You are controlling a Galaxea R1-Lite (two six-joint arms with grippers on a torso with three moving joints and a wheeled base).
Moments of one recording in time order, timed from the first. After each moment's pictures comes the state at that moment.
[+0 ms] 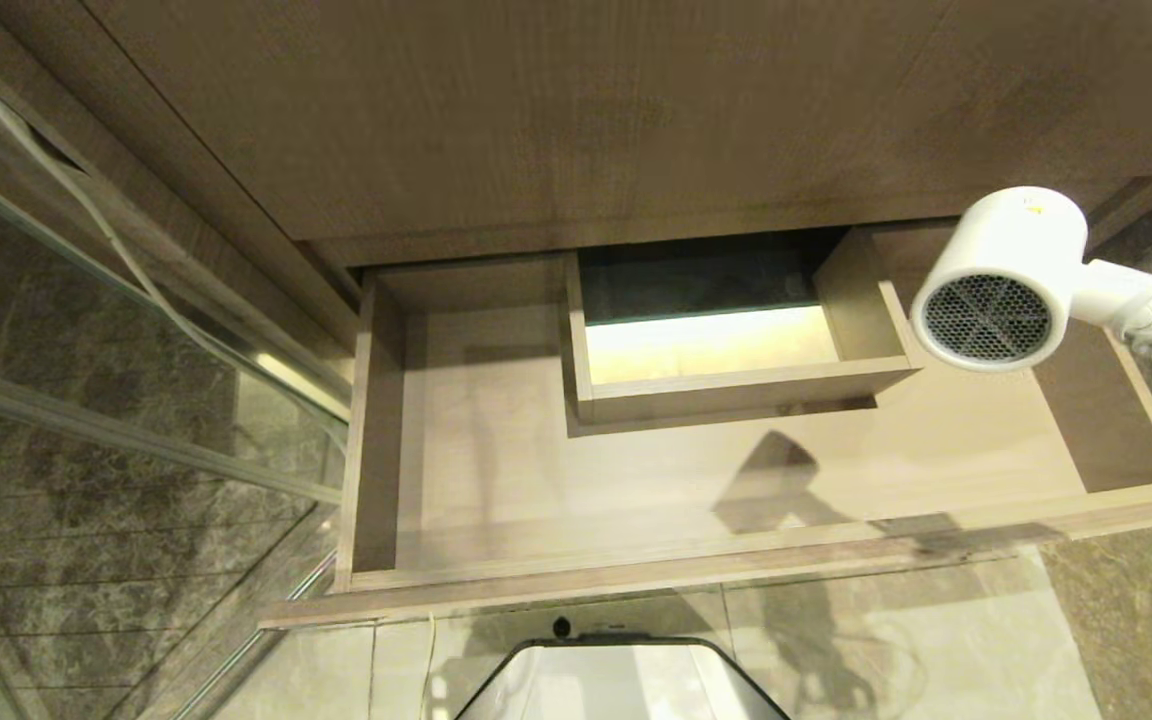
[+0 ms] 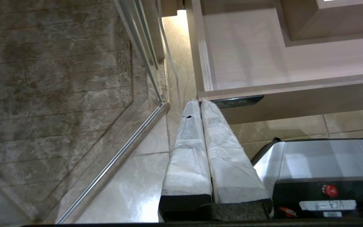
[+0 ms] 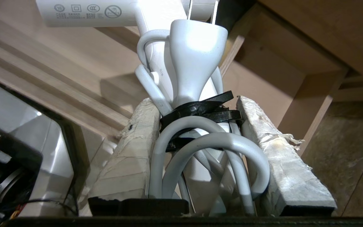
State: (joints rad) left arm 0.00 0.00 0.00 0.00 0.00 0.00; right arm -0.23 1.00 -1.03 0.30 0.50 -0.65
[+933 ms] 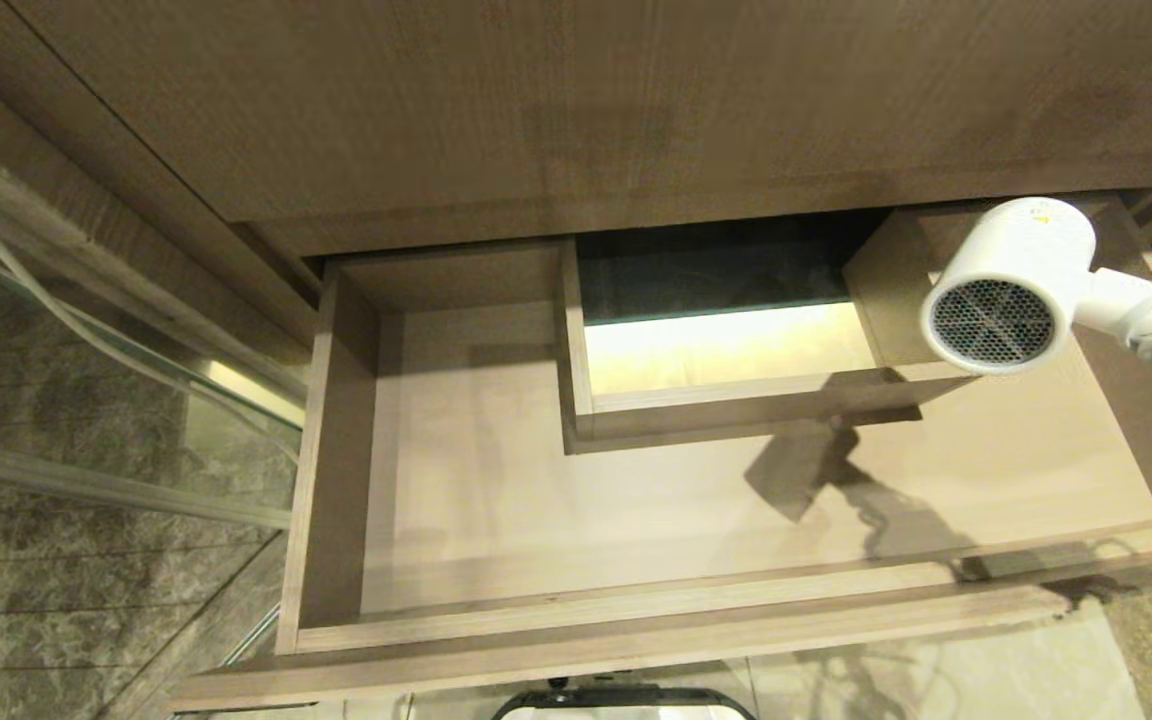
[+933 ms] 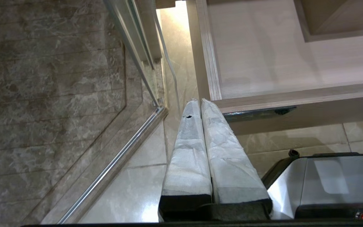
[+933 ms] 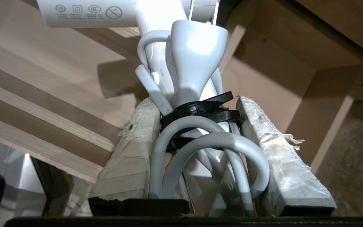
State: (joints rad) left arm 0.00 0.00 0.00 0.00 0.00 0.00; right arm -0.28 1.00 -1.01 0.28 0.50 -0.65
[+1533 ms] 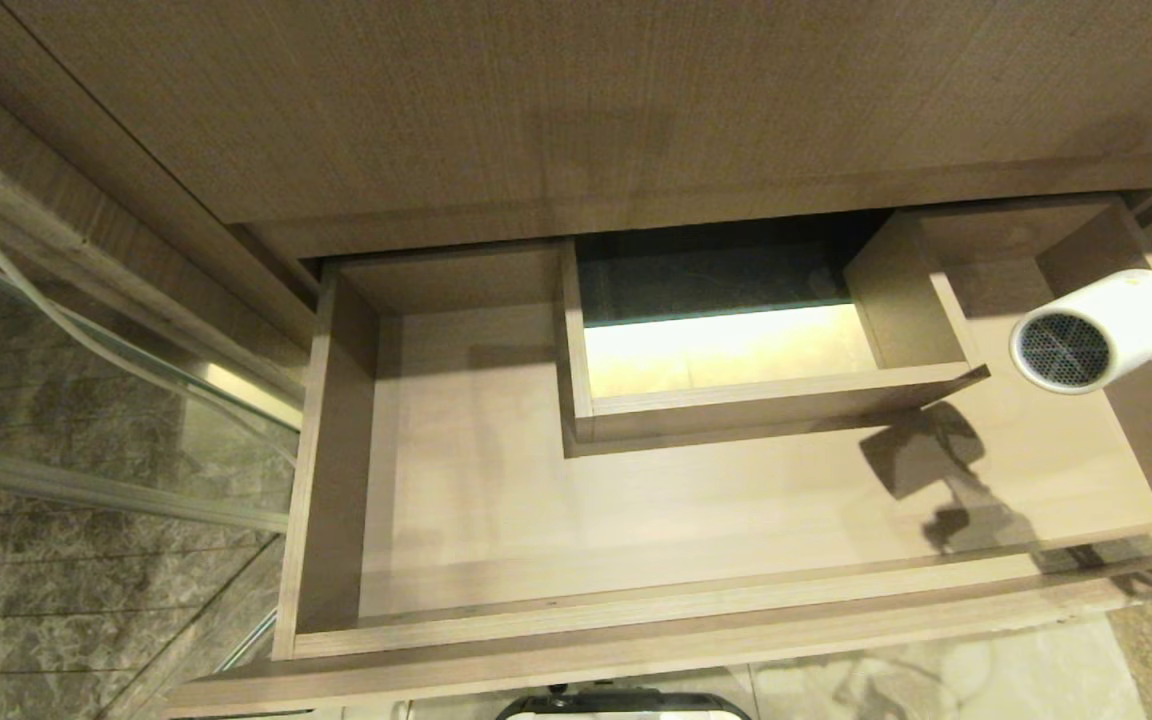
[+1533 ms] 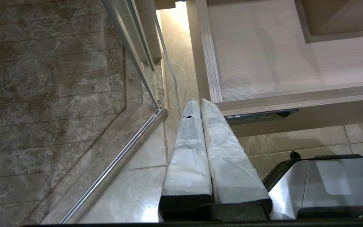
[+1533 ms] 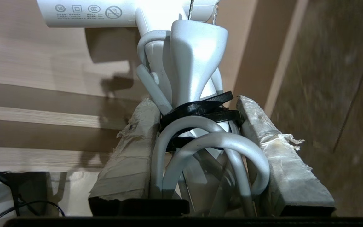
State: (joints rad) left arm 0.00 0.00 0.00 0.00 0.00 0.00; right arm -0.52 1.10 -0.98 0.29 0.30 -0.63
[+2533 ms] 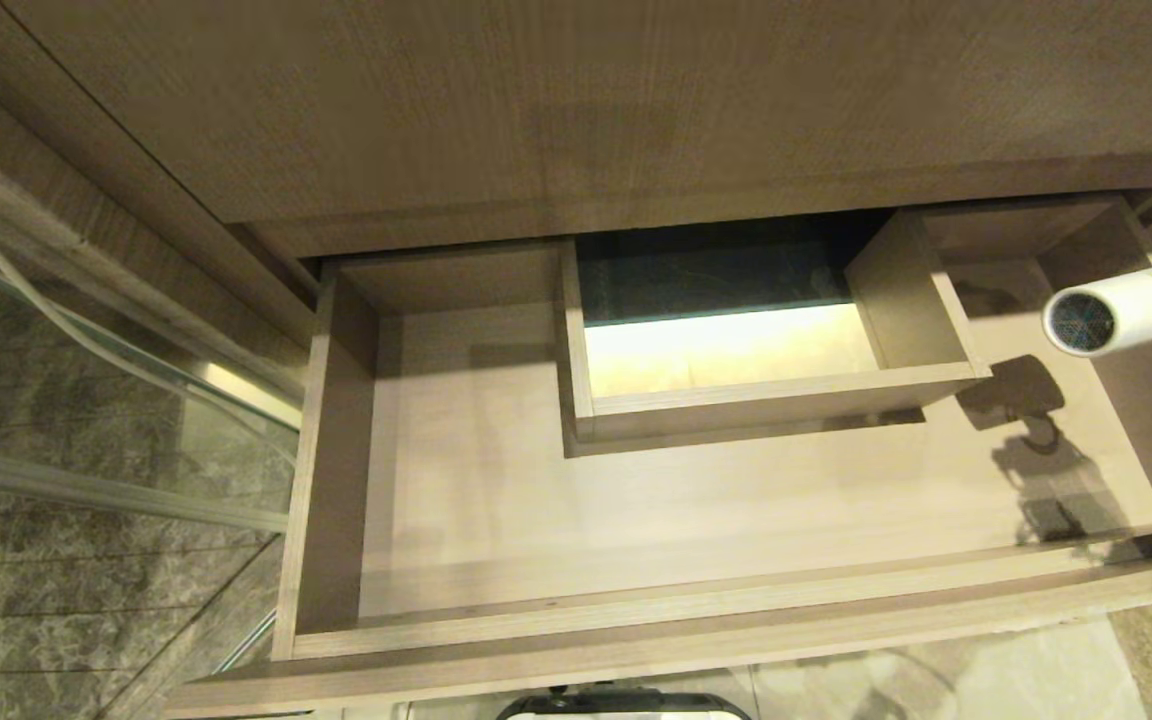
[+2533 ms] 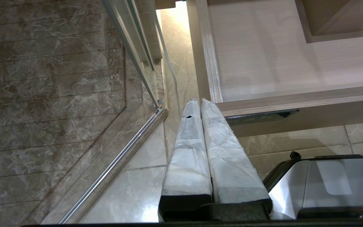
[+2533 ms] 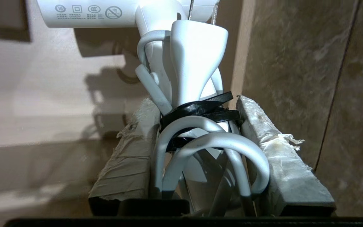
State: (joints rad) left arm 0.00 0.00 0.00 0.00 0.00 0.00; right arm -0.62 1.46 -0.99 -0.10 0.24 -0.59
